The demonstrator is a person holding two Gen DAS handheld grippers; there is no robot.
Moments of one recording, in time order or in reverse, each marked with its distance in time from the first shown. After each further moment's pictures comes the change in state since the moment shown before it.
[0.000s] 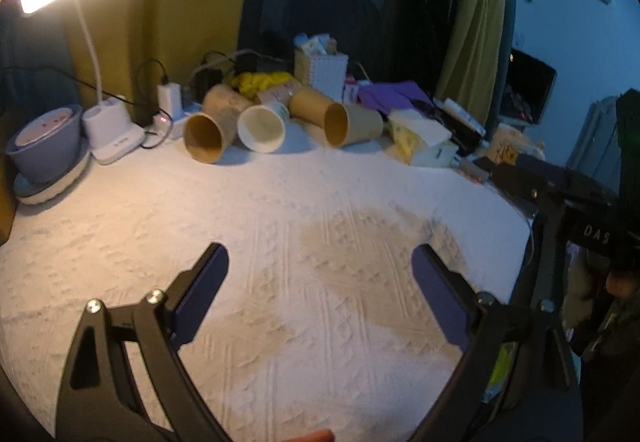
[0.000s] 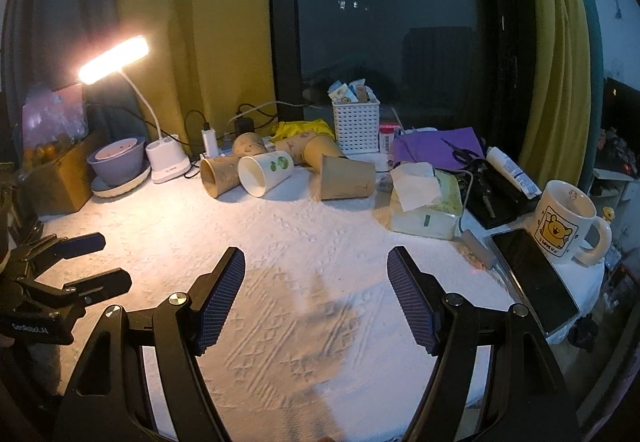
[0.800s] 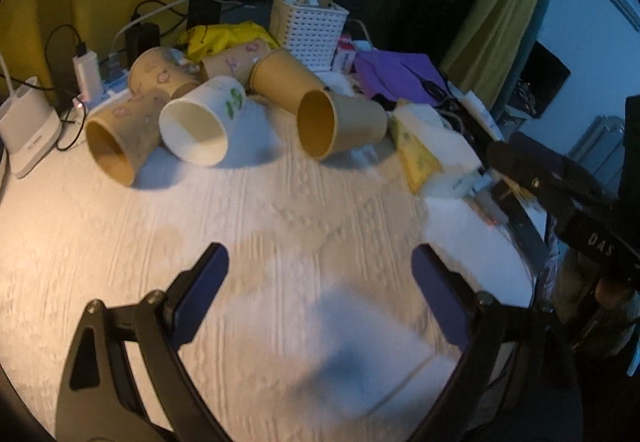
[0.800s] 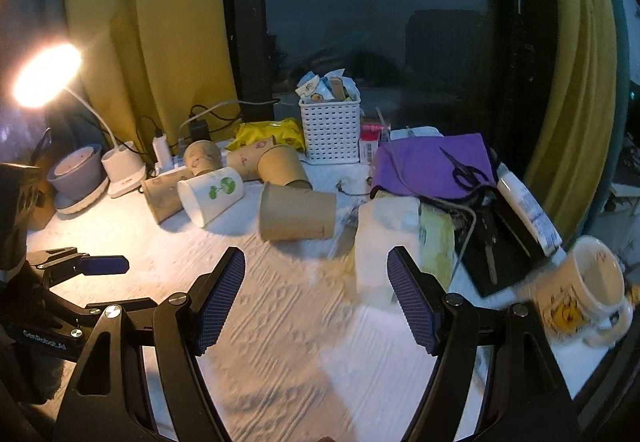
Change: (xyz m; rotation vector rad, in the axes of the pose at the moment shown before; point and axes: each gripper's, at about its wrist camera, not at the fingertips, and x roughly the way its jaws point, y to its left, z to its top) left arm 0.135 -0.009 0.096 -0.111 0.218 -0.073; right arm 0.101 -0.070 0.071 -0.025 0.080 0.020
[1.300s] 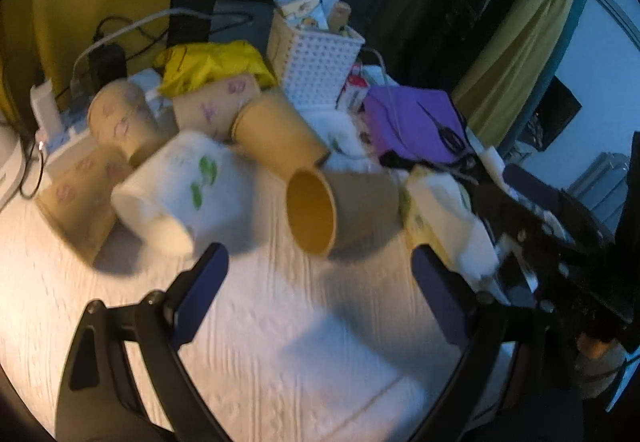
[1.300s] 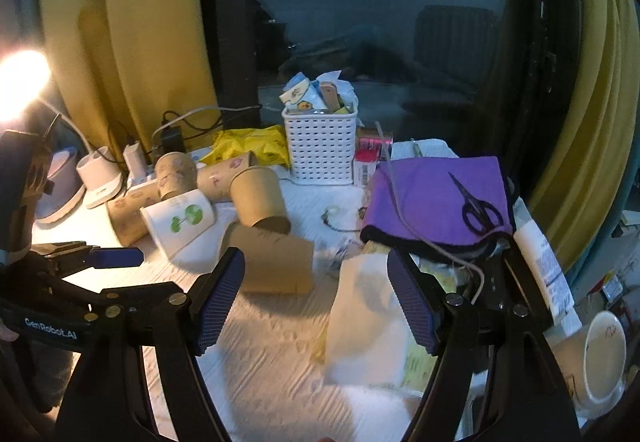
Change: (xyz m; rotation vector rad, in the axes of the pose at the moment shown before) left arm 0.051 -0.002 0.078 -0.074 -0.019 -0.016; right arm 0.061 -0.022 0.049 -0.040 0.030 -0.002
